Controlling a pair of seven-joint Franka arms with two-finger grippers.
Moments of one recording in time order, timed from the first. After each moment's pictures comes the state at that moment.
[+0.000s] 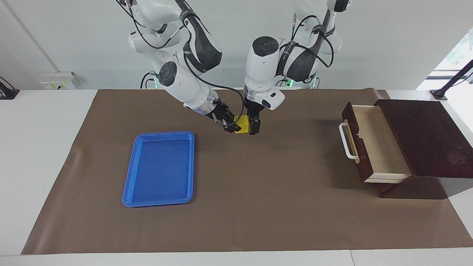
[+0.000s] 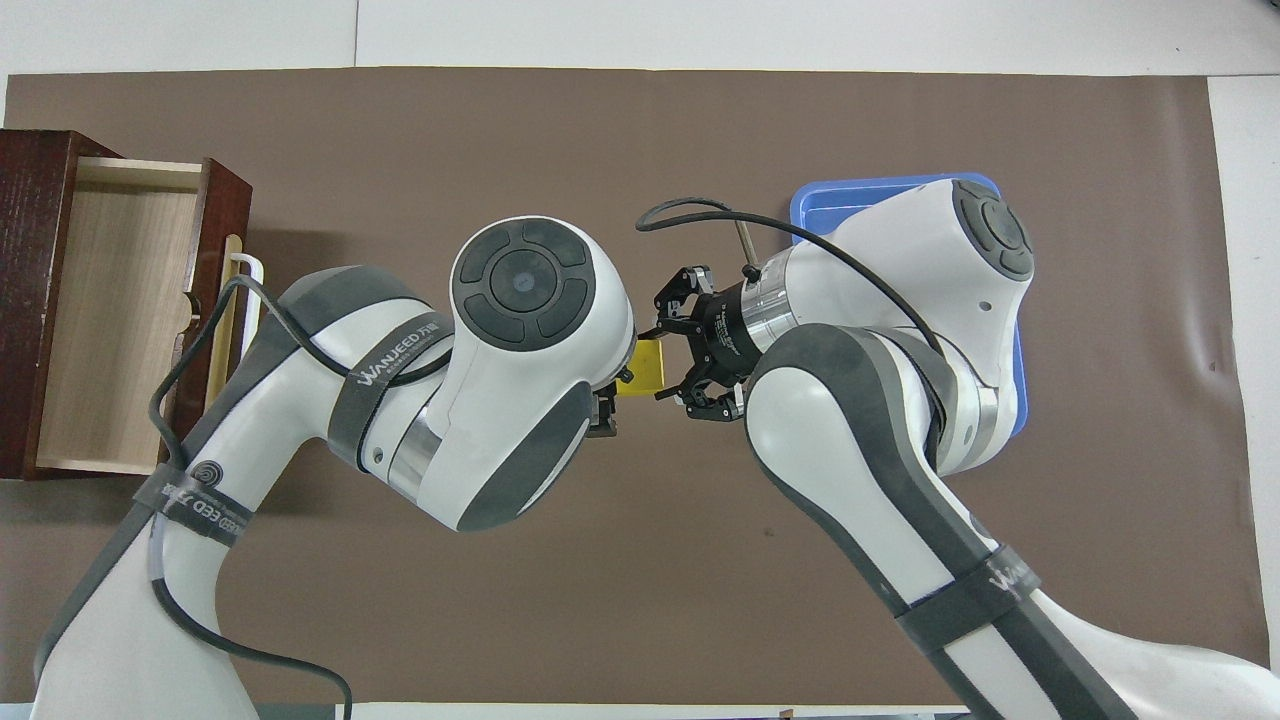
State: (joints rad) left arm -0.63 0.24 -0.08 -1.65 -0.02 1.94 -2.24; right arm 0.38 0.19 0.06 -1.83 0.66 2.06 1.43
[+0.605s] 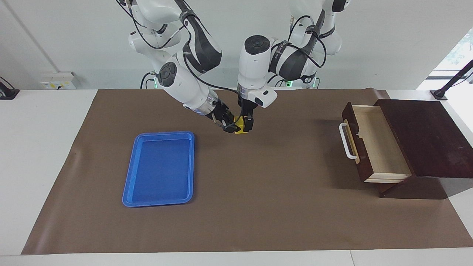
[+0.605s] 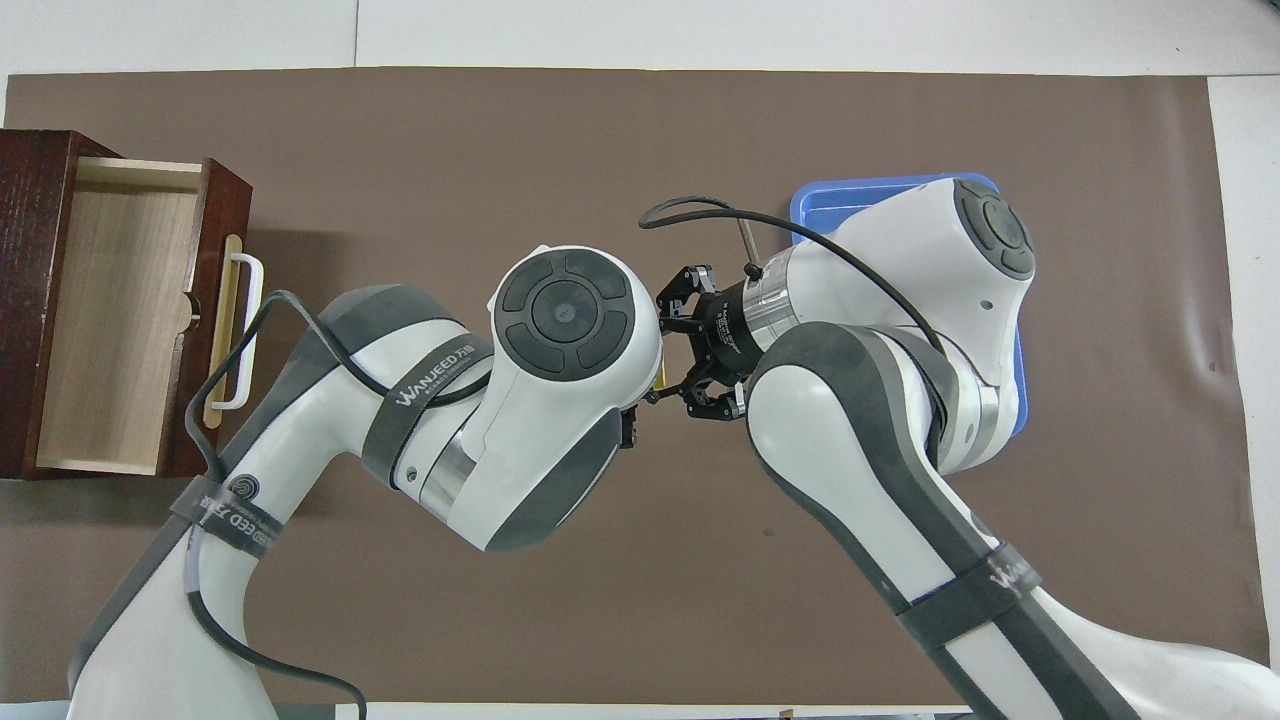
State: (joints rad) left arm -0.66 0.24 -0.08 -1.66 -0.02 1.96 -2.27; right arm 0.38 0.19 0.06 -1.83 0.65 2.06 1.45
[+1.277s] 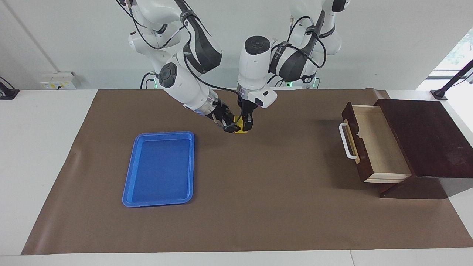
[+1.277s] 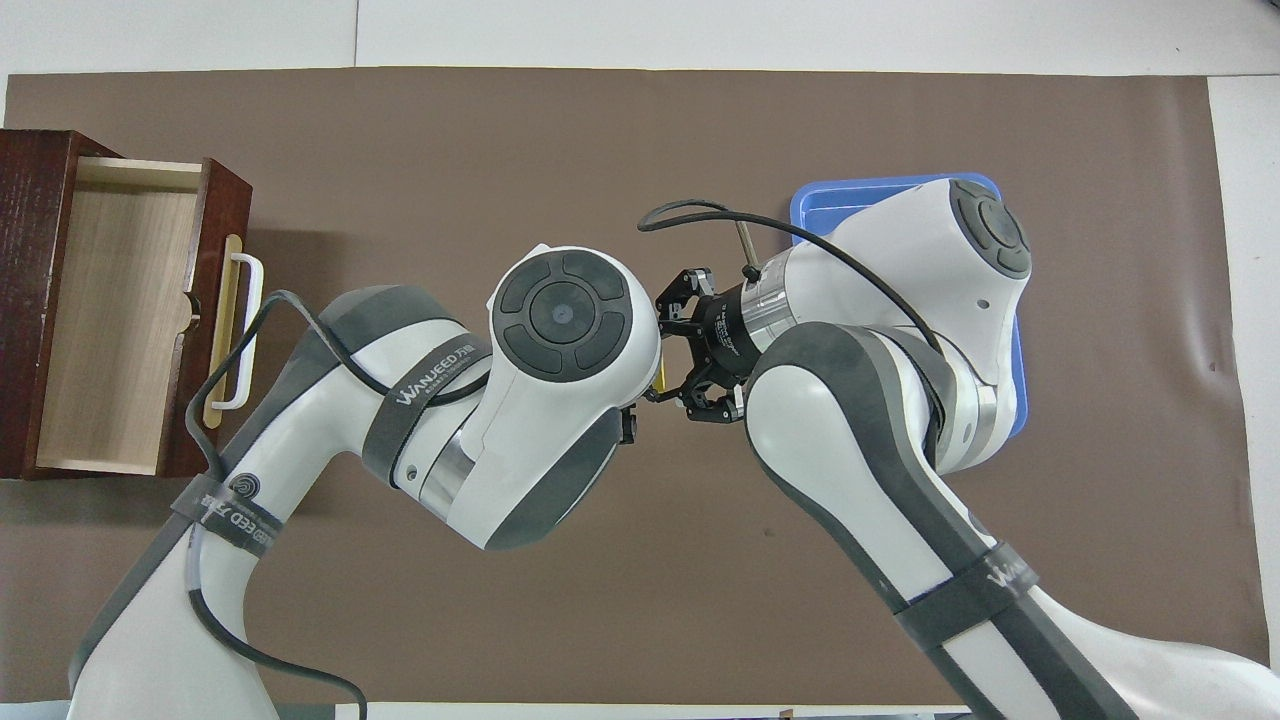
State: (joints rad) left arm -0.66 0.24 -0.07 -1.67 -0.02 1.96 -2.27; right arm 0.38 0.19 0.06 -1.83 0.65 2.05 1.47
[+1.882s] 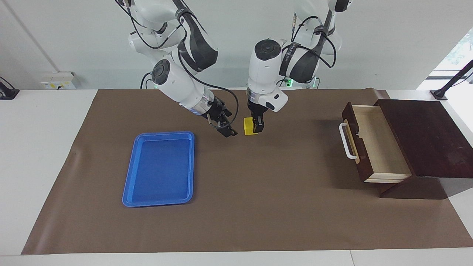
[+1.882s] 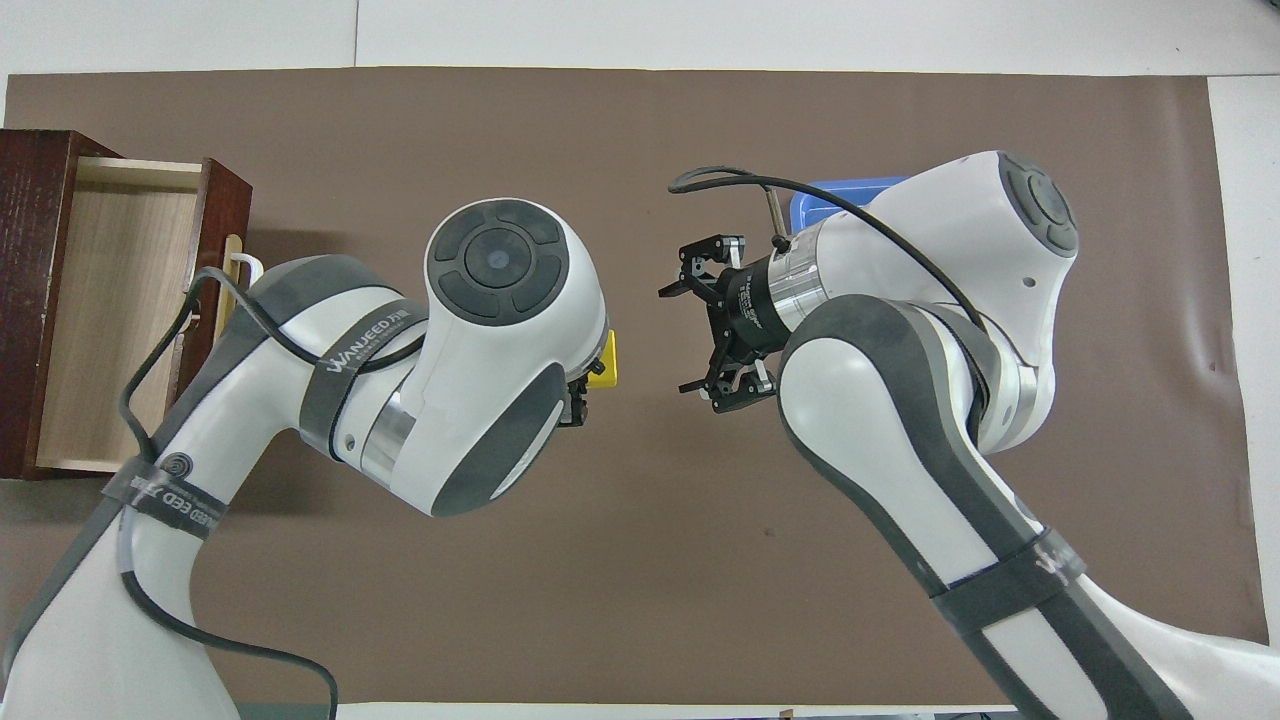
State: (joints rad) left arm -0.61 0.22 -0.04 -1.65 -0.02 1.87 -2.19; right arm 0.34 0.19 0.05 -1.79 0.65 2.04 1.50
